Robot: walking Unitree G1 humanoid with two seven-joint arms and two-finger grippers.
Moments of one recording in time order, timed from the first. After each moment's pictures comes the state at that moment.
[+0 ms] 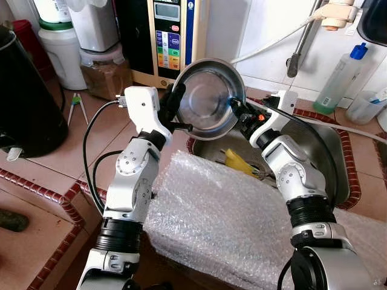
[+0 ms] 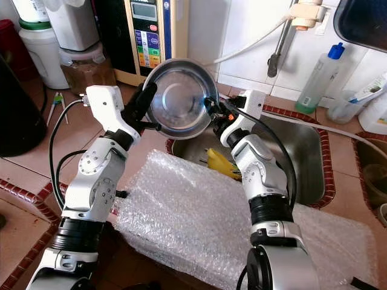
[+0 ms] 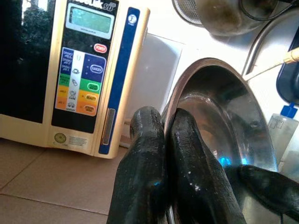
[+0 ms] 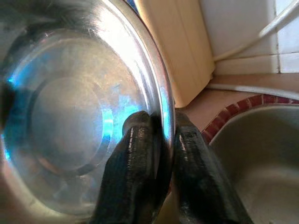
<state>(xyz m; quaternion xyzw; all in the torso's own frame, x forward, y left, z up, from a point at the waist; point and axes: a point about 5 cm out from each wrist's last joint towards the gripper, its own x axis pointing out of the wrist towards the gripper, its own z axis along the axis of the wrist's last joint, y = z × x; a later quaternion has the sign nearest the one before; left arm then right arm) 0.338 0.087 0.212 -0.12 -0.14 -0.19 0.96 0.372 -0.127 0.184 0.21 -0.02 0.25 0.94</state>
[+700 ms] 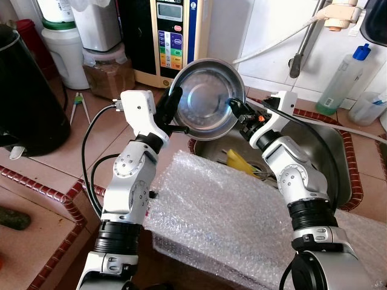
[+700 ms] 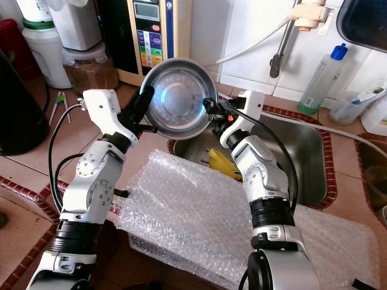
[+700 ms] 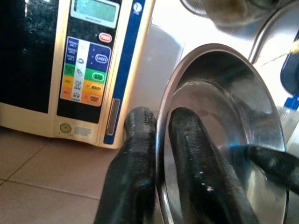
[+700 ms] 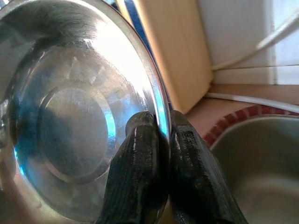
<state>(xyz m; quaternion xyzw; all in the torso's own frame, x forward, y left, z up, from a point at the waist) 0.337 0.091 0.203 -0.11 -0.12 -0.20 0.96 0.374 -0.130 0.188 0.20 -0.03 0.23 0.95</state>
